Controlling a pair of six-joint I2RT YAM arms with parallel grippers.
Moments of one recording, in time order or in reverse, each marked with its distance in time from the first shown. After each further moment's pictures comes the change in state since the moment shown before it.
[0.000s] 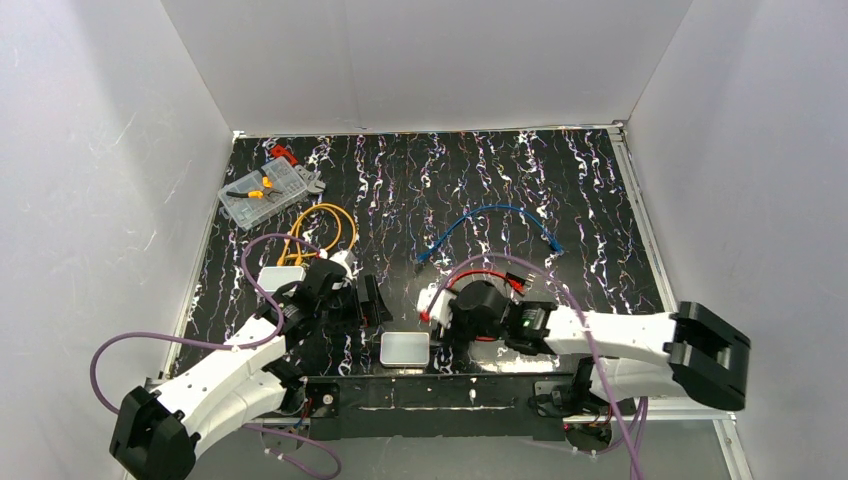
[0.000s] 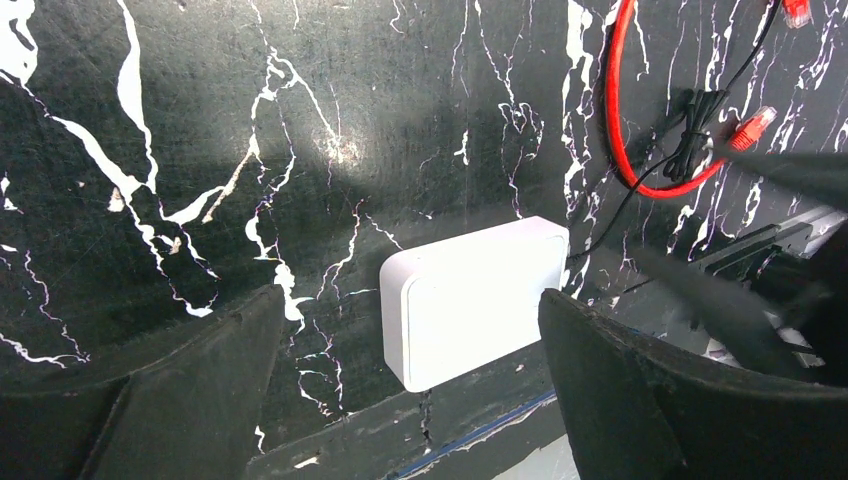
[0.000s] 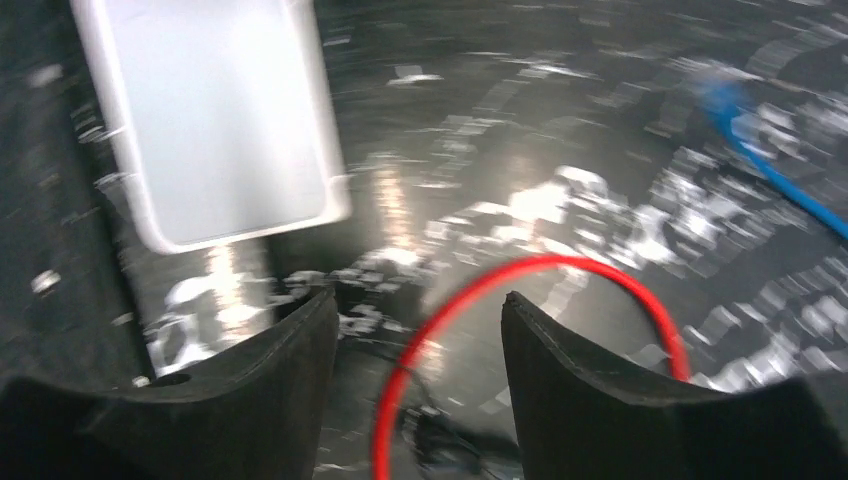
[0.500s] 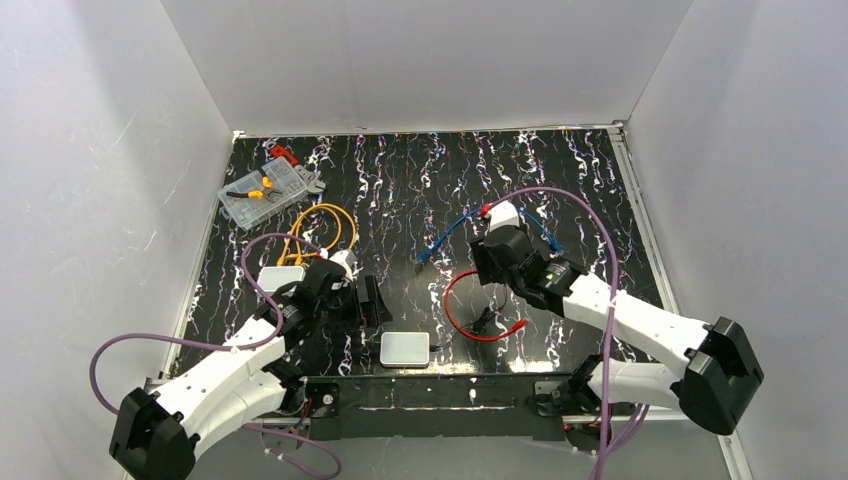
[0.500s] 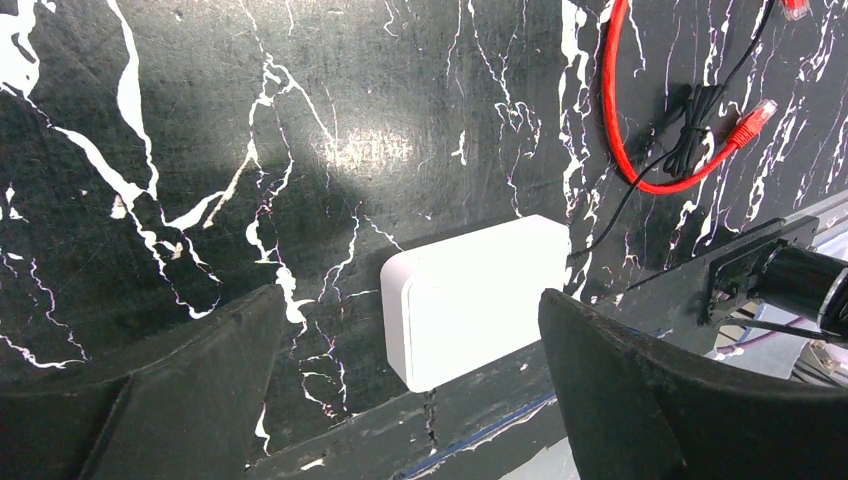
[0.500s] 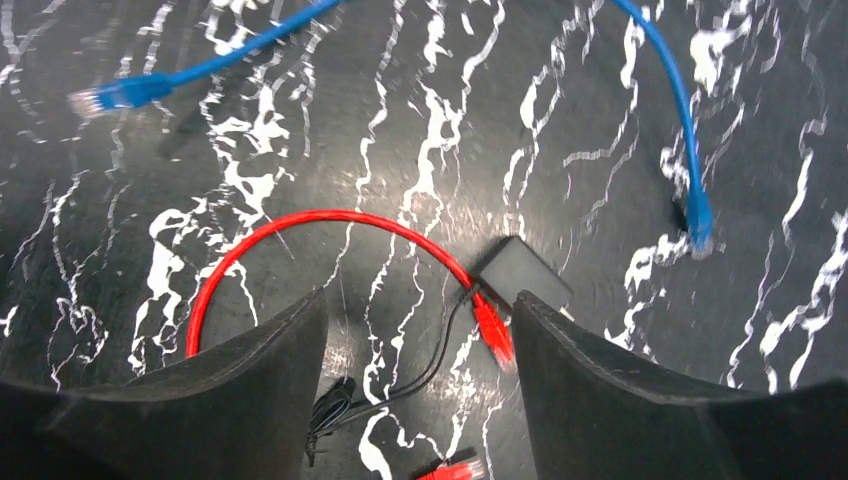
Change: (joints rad) left arm 0.000 -0.011 0.000 0.000 0.001 0.023; right arm -0.322 -0.129 0.236 -0.353 0.509 0.578
